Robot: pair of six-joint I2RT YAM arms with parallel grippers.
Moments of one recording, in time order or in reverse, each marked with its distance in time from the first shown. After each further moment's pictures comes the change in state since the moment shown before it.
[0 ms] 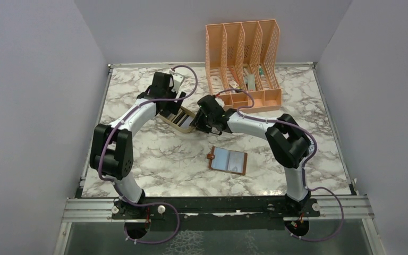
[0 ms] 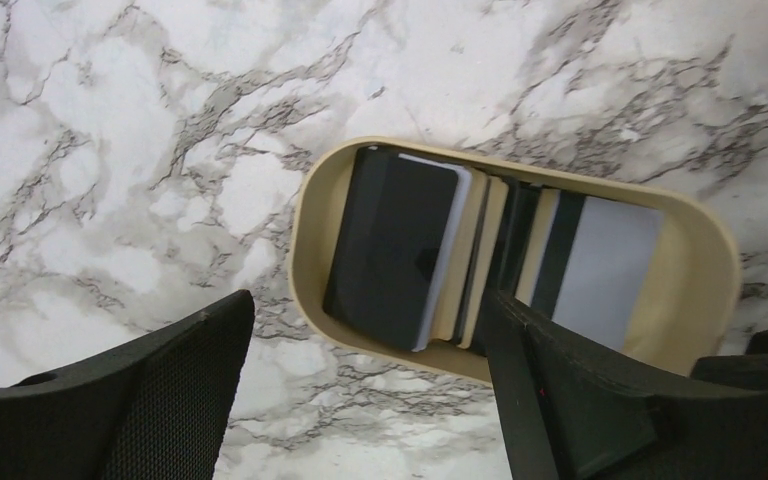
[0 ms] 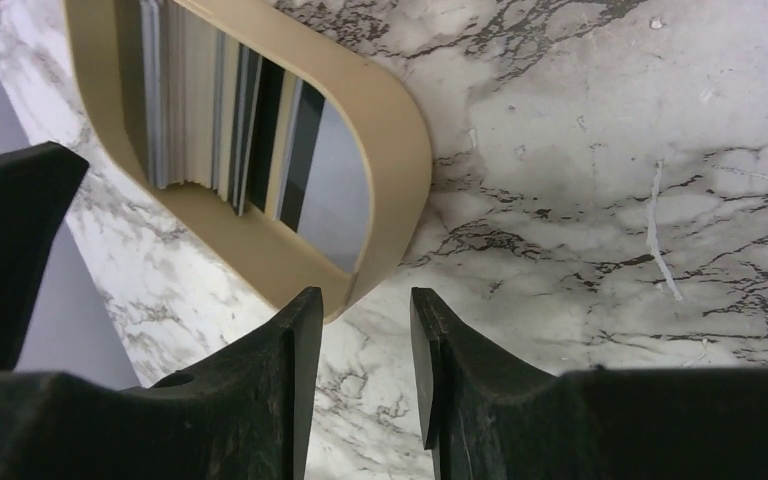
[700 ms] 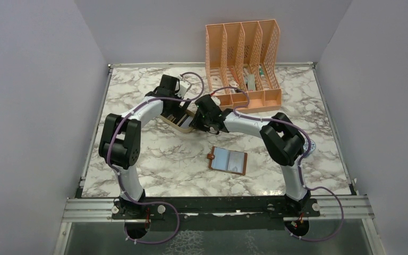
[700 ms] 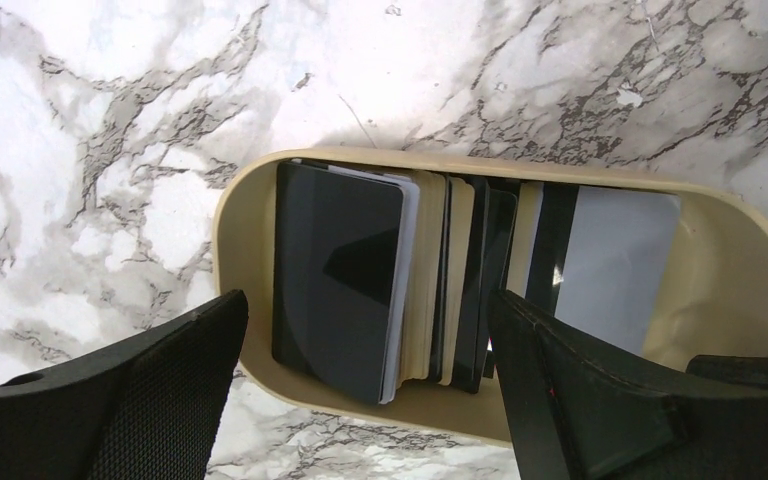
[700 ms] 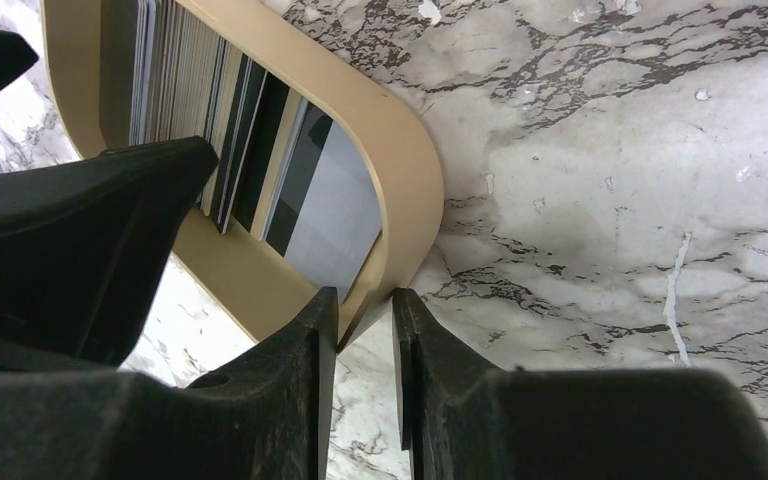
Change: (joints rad) left arm -0.003 0.146 0.048 -0.023 0.032 0.094; right arm 0.003 0.075 0.047 0.026 0.006 -0.117
